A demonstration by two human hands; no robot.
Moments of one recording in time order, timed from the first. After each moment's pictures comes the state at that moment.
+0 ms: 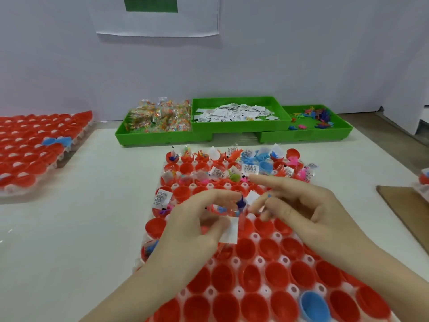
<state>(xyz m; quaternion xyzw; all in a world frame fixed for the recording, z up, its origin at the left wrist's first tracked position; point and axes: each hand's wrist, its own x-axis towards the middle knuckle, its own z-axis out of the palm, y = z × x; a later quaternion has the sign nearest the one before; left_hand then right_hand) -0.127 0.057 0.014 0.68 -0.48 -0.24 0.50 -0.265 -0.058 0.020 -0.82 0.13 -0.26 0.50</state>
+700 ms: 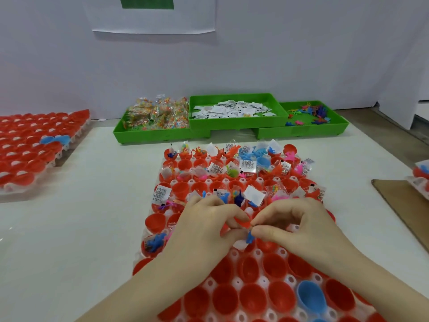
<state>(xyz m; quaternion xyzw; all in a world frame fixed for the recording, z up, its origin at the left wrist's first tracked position) -0.129 0.044 -0.010 0.71 -0.63 -0.07 0.31 -0.267 -0.048 0.008 -0.83 0.24 -0.21 0.46</state>
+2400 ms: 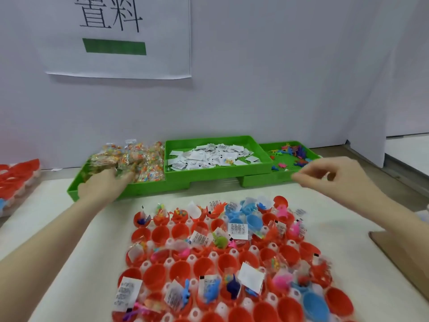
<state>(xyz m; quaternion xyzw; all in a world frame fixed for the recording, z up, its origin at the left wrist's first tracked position) 0.115 -0.083 -0.010 0.94 -0.30 -0.02 0.17 -0.258 -0.210 0.049 -0.87 0.35 -0.28 0.22</state>
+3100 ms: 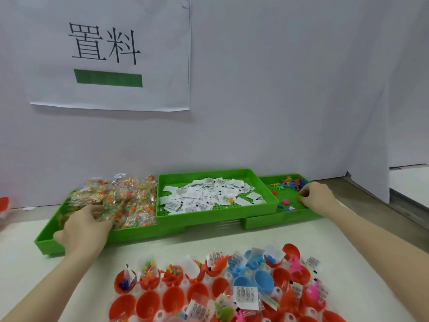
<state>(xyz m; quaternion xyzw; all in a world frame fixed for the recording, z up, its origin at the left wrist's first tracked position) 0.132 -0.106 -0.041 0.90 -0.21 0.05 0.37 -0.217 -0.383 -0.014 -0.78 0.60 -0.15 0.07</state>
